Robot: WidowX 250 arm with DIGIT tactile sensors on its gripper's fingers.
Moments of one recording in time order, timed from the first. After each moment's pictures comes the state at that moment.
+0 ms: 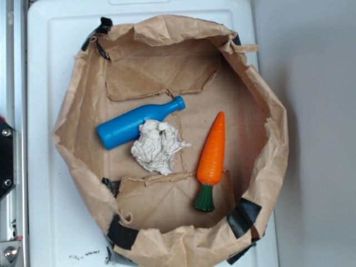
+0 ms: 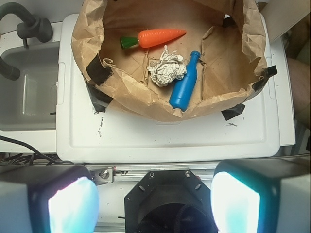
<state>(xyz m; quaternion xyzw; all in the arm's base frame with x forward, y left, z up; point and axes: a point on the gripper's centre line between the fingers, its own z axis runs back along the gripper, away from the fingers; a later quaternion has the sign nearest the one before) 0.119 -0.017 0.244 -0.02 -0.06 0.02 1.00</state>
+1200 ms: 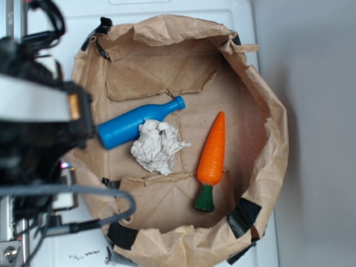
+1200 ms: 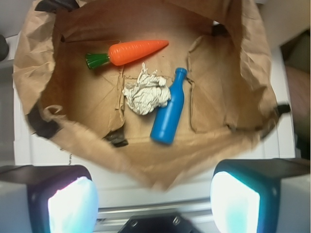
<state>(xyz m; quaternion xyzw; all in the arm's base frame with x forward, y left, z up) 0.184 0.011 0.192 0.01 -0.04 0.03 1.00</state>
